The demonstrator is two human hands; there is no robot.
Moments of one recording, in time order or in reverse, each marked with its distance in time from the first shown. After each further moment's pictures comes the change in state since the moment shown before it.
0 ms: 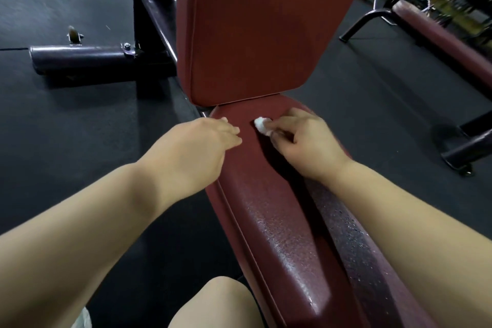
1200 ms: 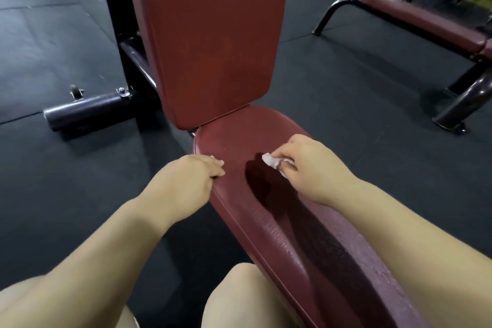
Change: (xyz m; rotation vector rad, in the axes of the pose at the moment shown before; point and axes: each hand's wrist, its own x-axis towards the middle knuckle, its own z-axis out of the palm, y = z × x) left_hand -0.034 0.027 -0.021 0.000 -0.115 0.009; right_hand -0.080 -0.030 -0.057 -0.120 -0.114 0.178
